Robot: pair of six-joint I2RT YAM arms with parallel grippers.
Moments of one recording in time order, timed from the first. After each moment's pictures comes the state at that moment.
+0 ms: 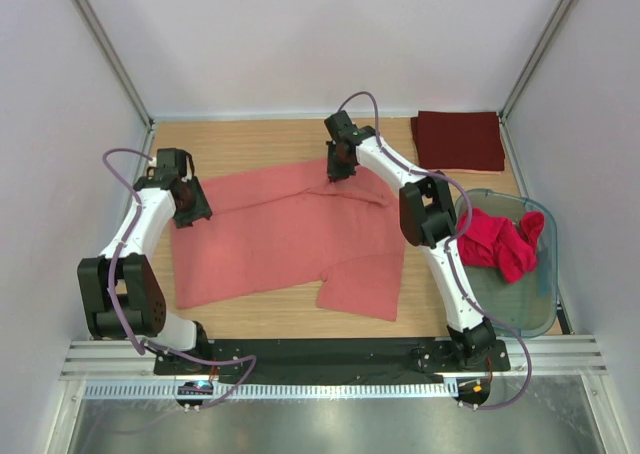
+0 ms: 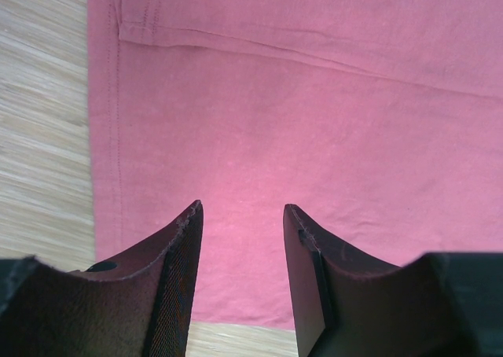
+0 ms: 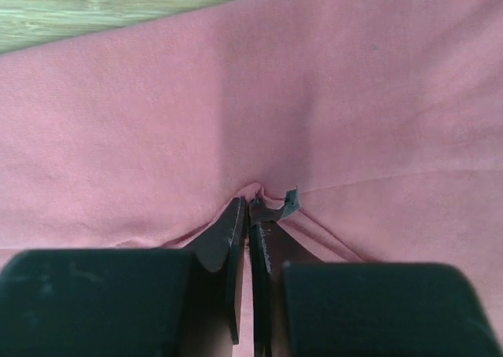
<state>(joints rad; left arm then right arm) 0.06 1.47 1.11 -0.73 -0.08 -0.37 0.50 2.49 2.22 -0.76 0.03 0.49</state>
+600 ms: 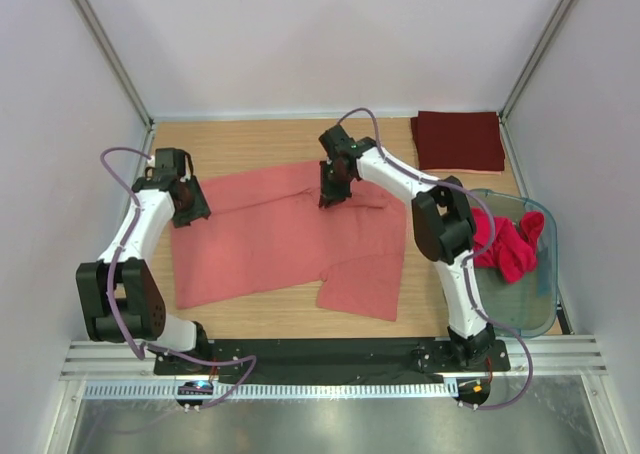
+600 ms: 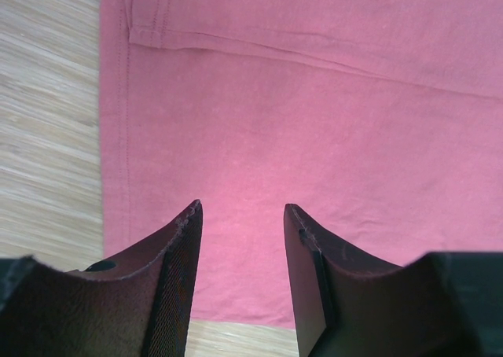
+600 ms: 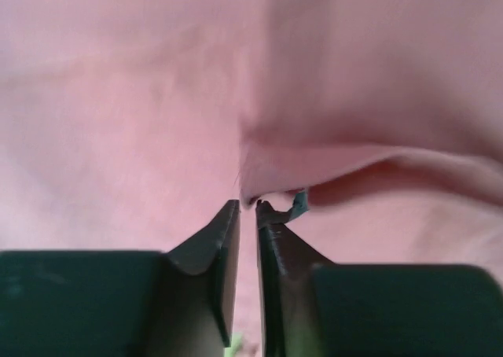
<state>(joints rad) 0.06 1.46 1.11 -0.73 -0.09 -0.36 0.58 2.24 1.92 -0.79 -0.09 0.58</state>
